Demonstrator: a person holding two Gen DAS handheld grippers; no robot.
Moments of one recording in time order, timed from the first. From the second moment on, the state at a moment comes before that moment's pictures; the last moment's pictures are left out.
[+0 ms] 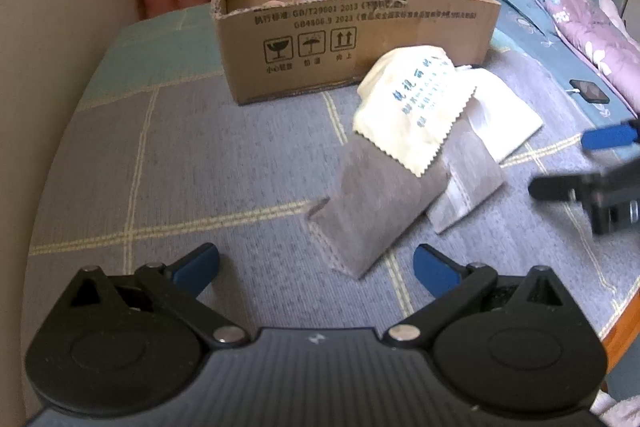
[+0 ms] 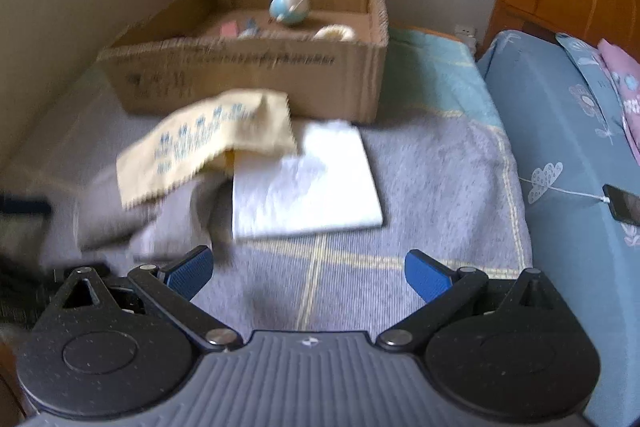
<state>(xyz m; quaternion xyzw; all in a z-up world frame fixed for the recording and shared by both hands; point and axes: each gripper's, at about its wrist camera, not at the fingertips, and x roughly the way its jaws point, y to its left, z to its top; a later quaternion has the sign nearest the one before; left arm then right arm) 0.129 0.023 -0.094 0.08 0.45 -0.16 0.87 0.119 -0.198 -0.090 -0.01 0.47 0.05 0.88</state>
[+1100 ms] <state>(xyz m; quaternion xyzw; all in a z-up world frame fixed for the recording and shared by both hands) 0.109 0.020 -0.081 0.09 0.43 -0.18 0.88 0.105 -0.183 -0.109 -0.04 0.48 0.05 0.87</state>
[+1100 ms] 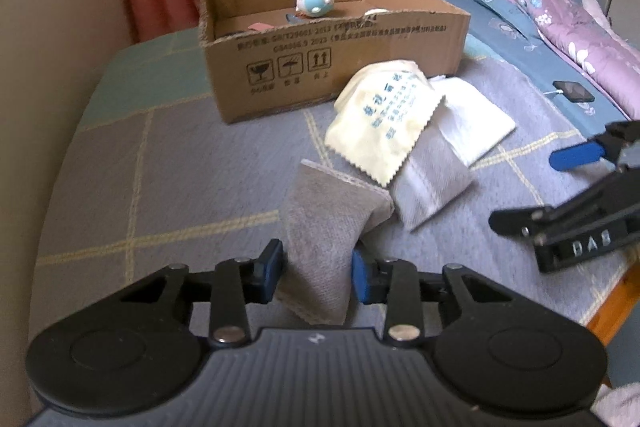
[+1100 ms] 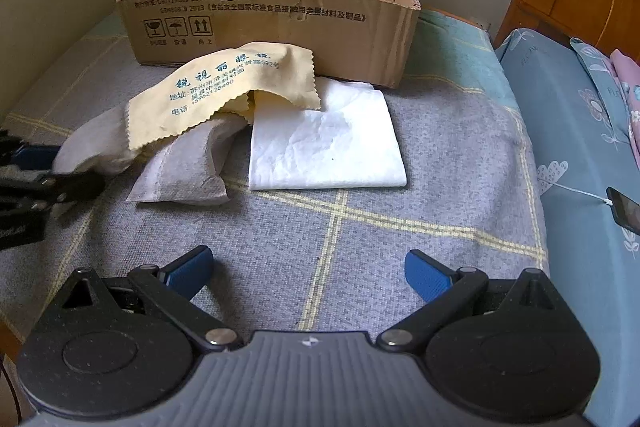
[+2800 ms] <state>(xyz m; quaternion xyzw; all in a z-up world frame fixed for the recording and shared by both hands) 0.128 0.055 -0.085 0.05 0.42 -0.10 0.90 0.126 -0.107 -0.105 -0.09 0.41 0.17 0.89</state>
